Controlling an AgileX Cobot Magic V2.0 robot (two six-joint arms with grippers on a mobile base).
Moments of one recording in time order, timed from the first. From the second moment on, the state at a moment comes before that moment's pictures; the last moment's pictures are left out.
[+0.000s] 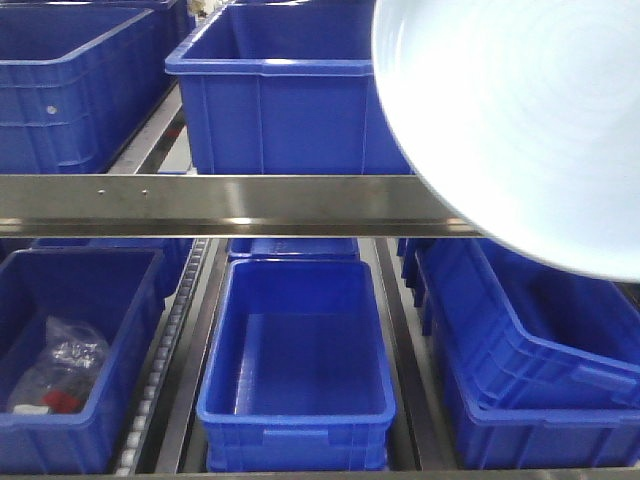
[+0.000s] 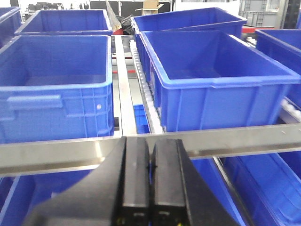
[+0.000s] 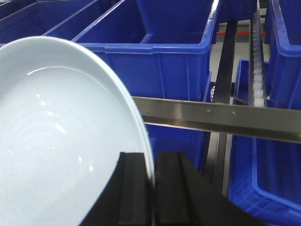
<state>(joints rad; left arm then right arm) -0.21 0.40 -0.30 -0.27 -0.02 0.30 0.28 0.44 -0.29 0.31 0.04 -0.16</state>
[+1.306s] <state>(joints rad) -0.21 0.40 -0.30 -0.27 -0.02 0.30 0.28 0.44 -0.29 0.31 0.04 -0.16</state>
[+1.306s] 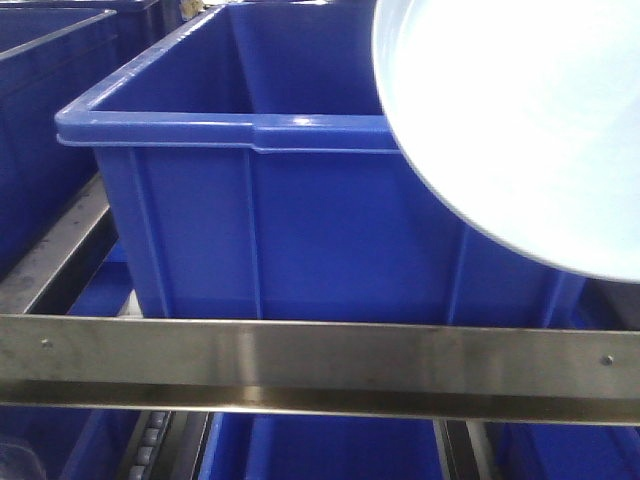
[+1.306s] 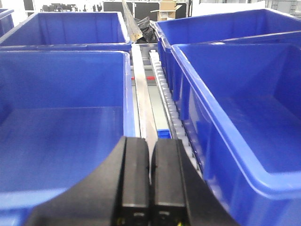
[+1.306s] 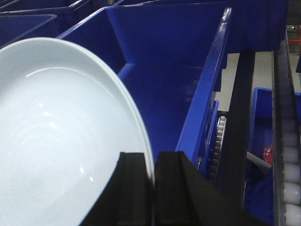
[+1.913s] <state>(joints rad) -0.21 0.40 -0.30 -0.27 -0.02 0.30 0.28 0.44 -0.29 0.31 0.04 -0.16</state>
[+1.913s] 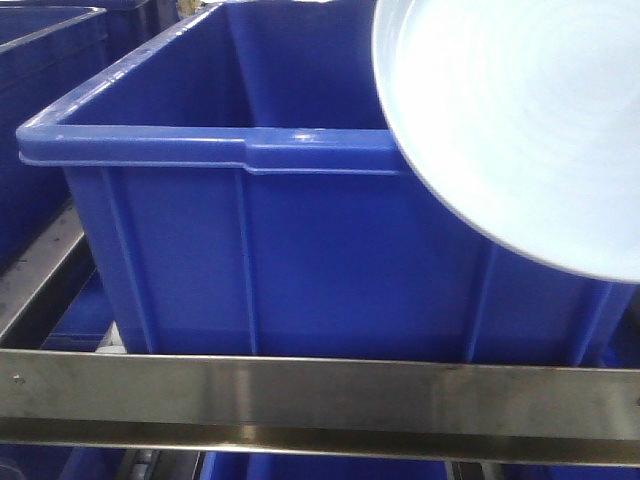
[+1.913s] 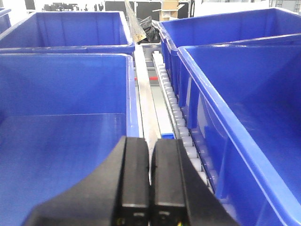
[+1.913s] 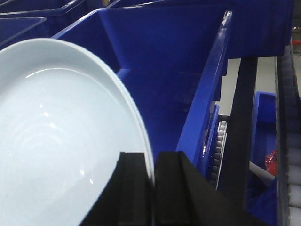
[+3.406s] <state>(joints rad) -0.21 0.40 -0.30 -0.27 -0.02 0.30 0.28 0.71 -0.59 0.31 0.13 -0.16</state>
